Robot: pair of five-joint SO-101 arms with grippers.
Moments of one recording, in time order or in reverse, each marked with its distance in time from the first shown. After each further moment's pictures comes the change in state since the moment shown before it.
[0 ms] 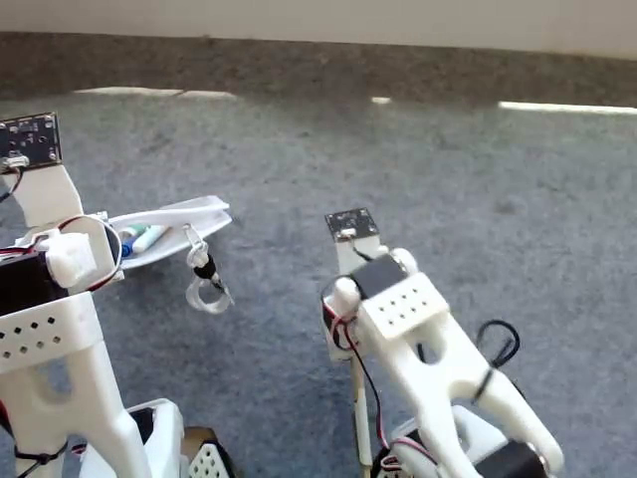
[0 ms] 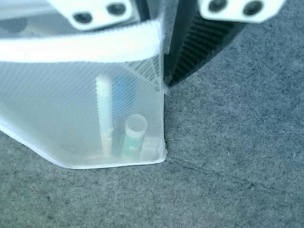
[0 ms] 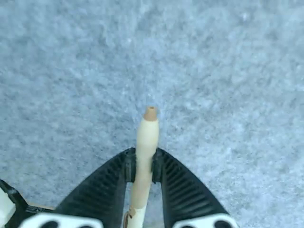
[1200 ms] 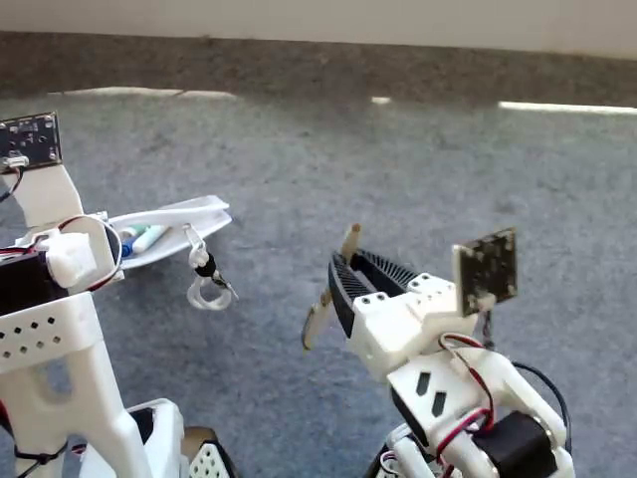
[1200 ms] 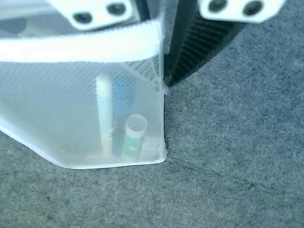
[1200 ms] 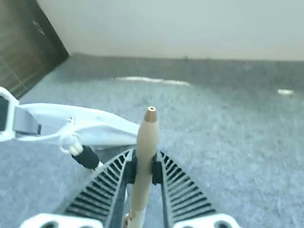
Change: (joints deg) left arm 0.0 0.0 0.0 0.0 0.0; right arm 0.0 -49.5 -1.5 -19.9 0.0
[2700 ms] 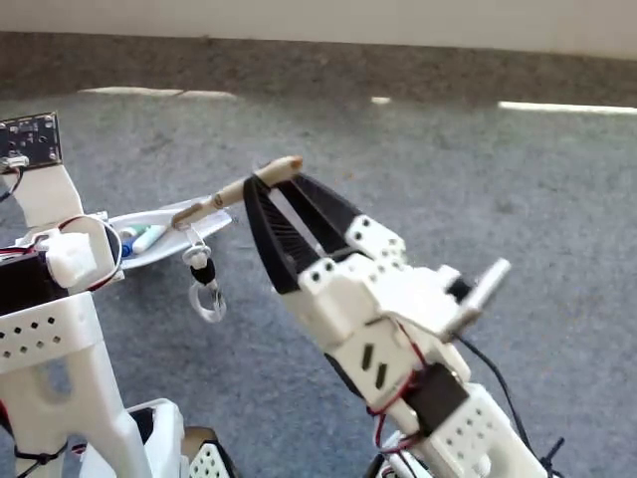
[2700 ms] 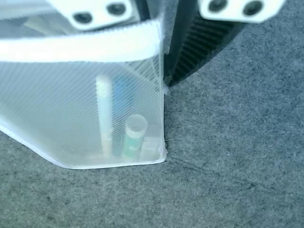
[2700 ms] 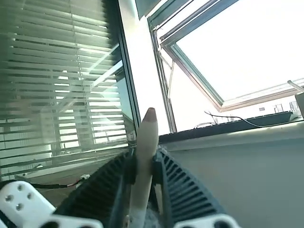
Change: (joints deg) left arm 0.0 0.0 0.0 0.0 0.0; right arm -11.5 12.9 19.0 -78.2 0.0
